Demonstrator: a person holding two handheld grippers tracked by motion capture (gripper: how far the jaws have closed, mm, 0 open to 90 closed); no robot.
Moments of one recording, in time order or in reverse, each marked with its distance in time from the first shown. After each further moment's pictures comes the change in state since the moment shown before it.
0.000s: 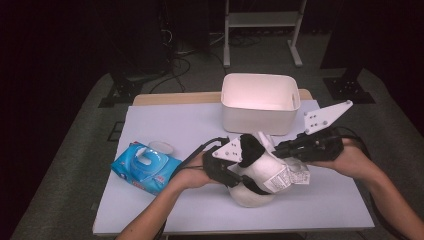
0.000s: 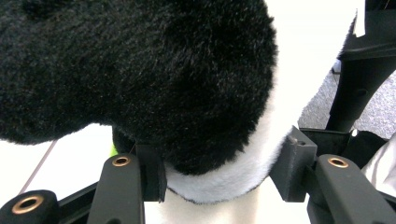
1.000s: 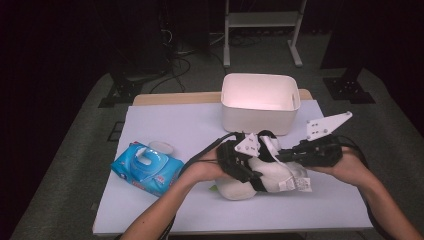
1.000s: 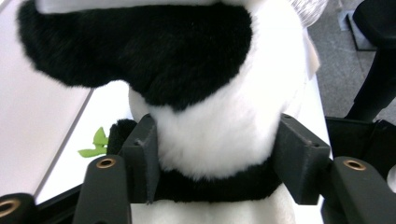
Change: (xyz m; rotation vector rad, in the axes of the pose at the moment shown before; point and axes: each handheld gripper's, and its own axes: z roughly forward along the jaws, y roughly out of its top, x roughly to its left) left arm 0.009 0.024 0.027 0.122 0.036 0.000; right arm -0.011 -0.044 0.008 -0.018 -0.047 0.085
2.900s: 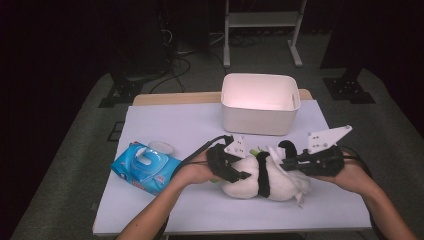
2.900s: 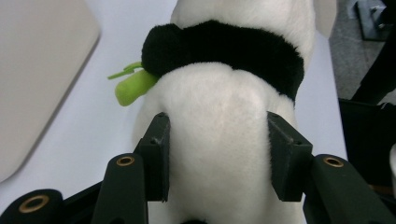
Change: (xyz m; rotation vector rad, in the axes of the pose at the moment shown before) left arm 0.006 -0.031 -0.008 0.064 0.021 -0.049; right arm 0.005 -0.021 0.008 0.070 -0.047 -0.084
